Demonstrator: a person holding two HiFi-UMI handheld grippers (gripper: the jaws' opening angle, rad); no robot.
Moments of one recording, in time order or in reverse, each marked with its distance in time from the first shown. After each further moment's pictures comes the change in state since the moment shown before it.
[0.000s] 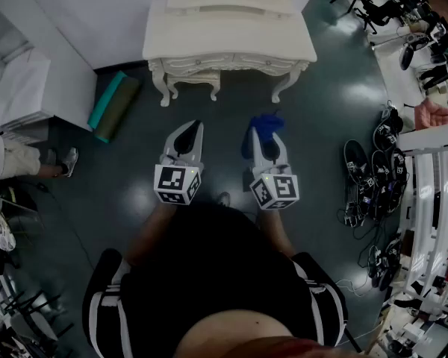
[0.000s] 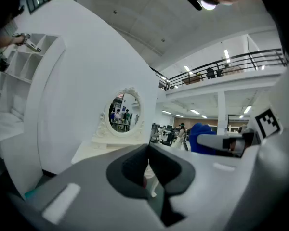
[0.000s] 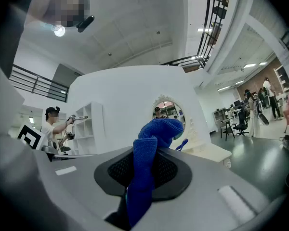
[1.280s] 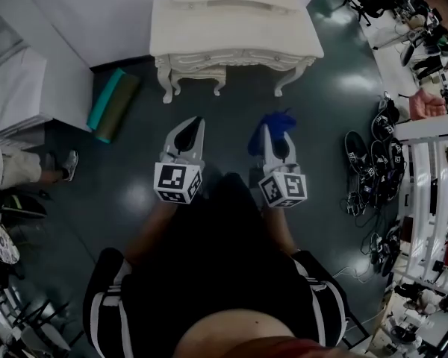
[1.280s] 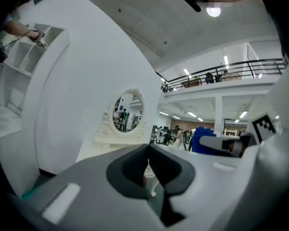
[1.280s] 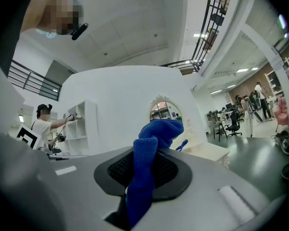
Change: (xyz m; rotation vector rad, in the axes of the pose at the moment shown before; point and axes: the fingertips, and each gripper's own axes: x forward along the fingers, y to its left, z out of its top) left arm -0.017 0.088 0.007 -0.034 -0.008 -0.058; right arm 0.038 0.050 -0.015 0.007 -0.030 -0.098
